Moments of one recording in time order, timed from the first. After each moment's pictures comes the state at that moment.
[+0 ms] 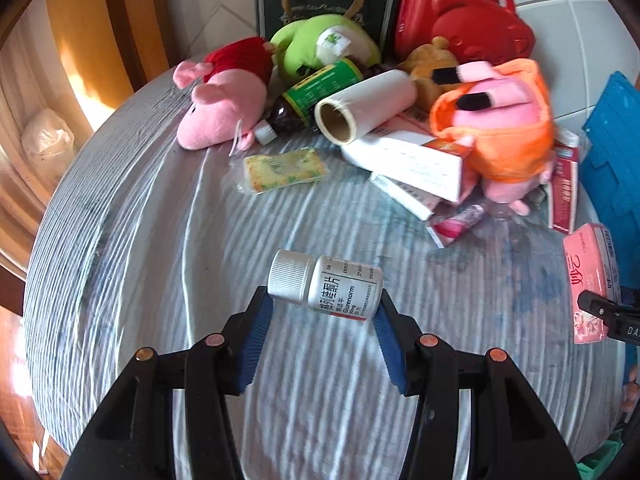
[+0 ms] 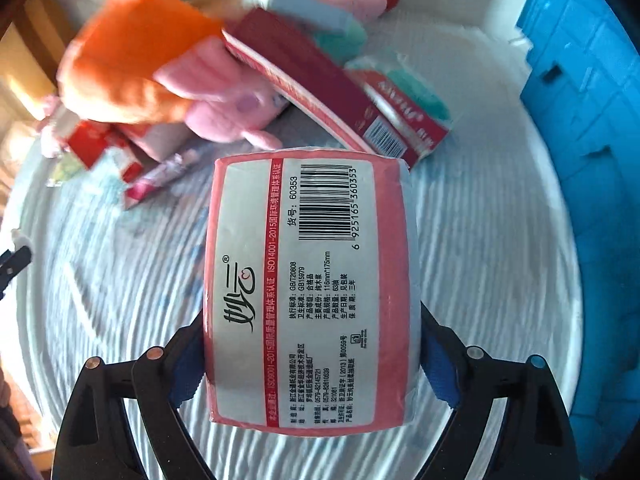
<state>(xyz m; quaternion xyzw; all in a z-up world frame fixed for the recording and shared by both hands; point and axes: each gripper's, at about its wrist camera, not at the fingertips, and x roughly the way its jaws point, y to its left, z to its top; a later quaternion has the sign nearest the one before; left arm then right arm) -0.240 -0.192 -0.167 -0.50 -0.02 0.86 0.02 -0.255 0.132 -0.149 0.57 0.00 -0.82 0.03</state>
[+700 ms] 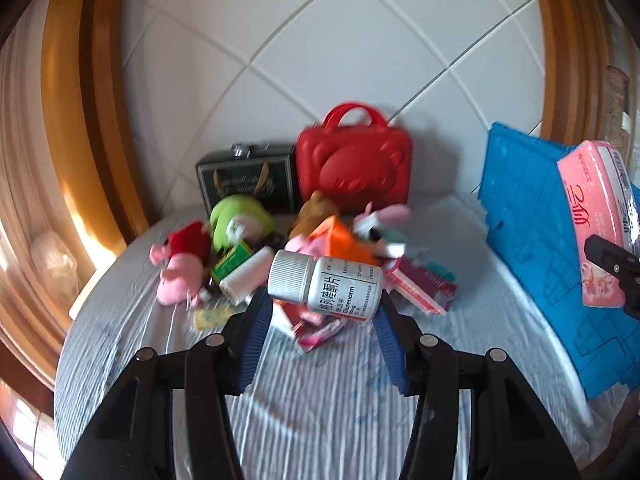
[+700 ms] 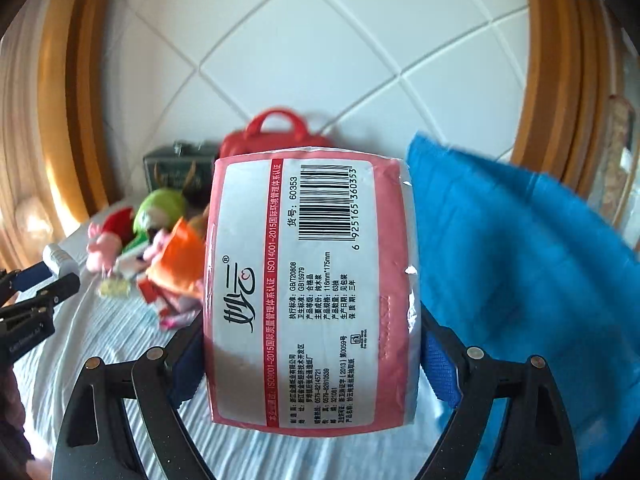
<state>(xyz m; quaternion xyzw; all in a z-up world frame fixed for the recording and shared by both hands) -0.146 -0.050 -0.004 -0.28 0.05 0.96 0.07 -0.126 0.183 0.047 0.27 0.04 -0.96 -0.03</state>
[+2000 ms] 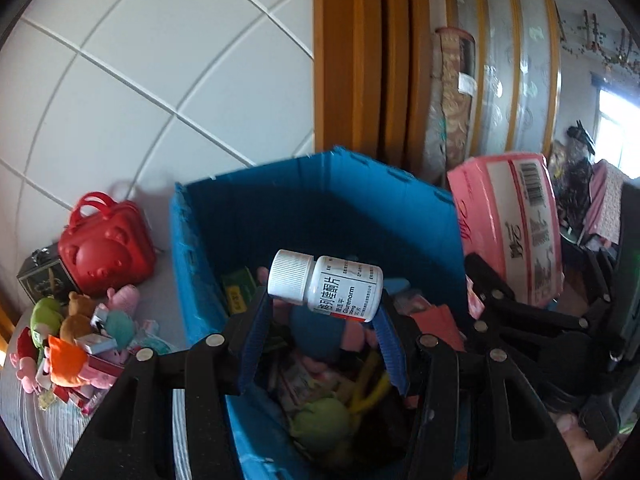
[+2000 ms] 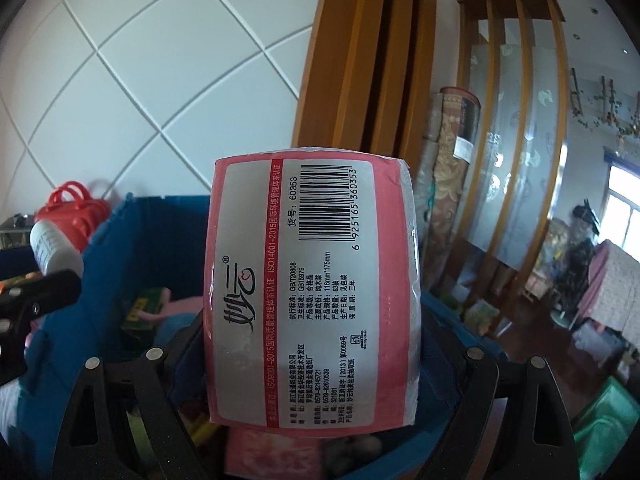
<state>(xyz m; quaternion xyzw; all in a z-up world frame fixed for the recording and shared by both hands) -0.068 0.371 0.094 -0.28 0.10 0.90 0.32 -0.007 0.523 0.110 0.22 0.02 -0.94 -0.26</state>
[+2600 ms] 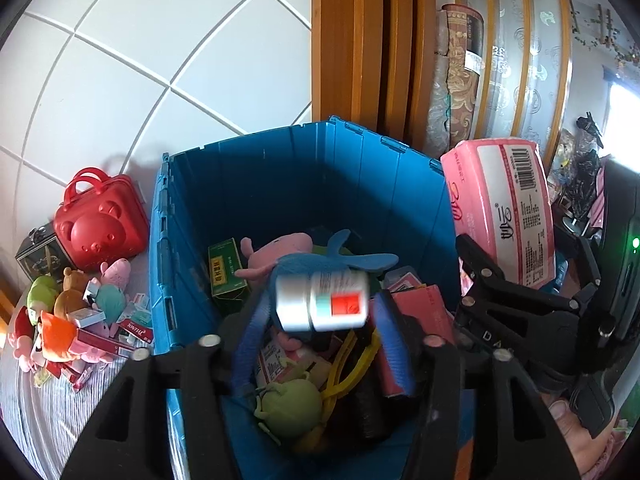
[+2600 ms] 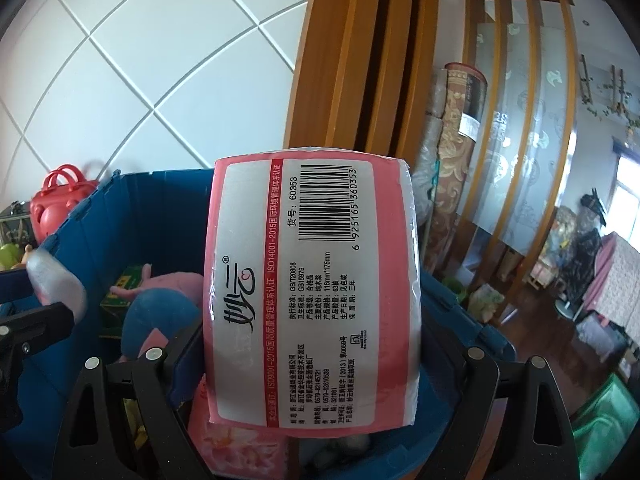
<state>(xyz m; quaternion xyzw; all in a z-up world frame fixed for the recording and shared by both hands) -0.058 0.394 0.078 -0.32 0.11 0.89 0.30 -0.010 0.554 0.096 0.24 0.01 -0.94 -0.25</state>
